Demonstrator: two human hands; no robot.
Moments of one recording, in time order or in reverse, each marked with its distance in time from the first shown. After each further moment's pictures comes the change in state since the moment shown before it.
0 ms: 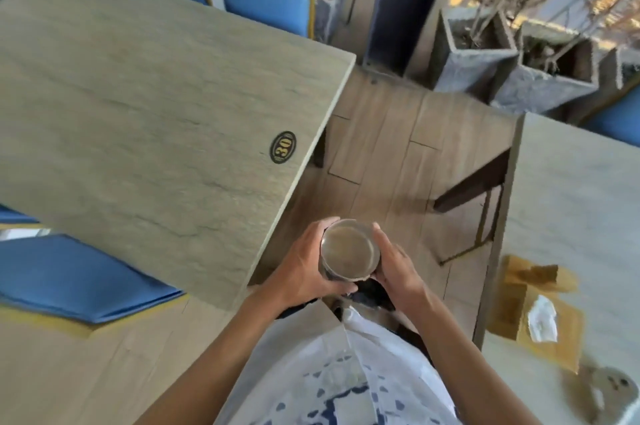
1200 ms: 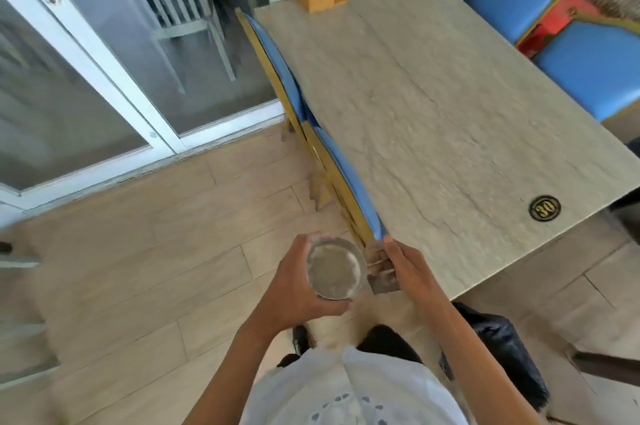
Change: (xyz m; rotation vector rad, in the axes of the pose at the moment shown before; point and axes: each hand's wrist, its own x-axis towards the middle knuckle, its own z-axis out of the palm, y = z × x) left_hand -0.428 -0.187 -0.215 -0.265 0.765 -0.325; right_hand -0.104 0.138 0.438 -0.661 -0.510 -0.228
